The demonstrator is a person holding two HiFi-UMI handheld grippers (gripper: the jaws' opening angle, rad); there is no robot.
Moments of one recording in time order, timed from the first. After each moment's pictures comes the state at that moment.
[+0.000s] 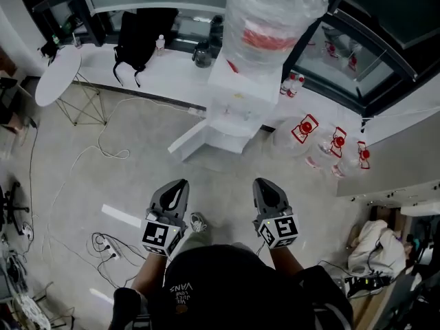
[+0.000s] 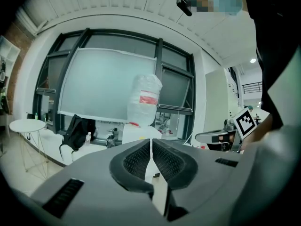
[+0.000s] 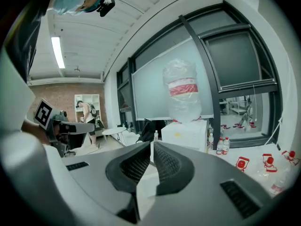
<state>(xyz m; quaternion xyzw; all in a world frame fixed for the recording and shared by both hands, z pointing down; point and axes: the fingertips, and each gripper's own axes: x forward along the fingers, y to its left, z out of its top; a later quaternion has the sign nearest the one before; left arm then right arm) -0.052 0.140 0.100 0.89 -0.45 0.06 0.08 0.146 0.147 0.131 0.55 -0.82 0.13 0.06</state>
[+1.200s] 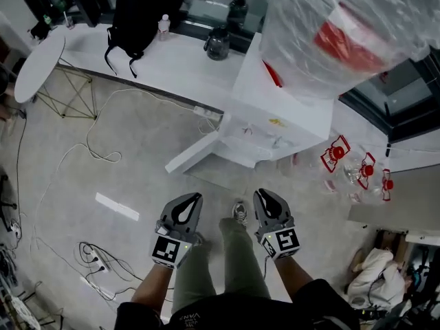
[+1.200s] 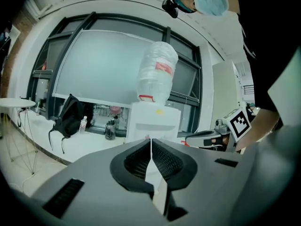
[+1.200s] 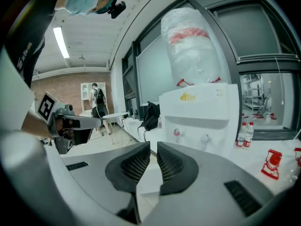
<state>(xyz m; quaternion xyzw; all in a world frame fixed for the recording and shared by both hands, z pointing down) -0.044 -0.046 0.303 0.89 -0.44 0.05 0.11 0.111 -0.050 0.347 0.49 -0.86 0.13 0.11</state>
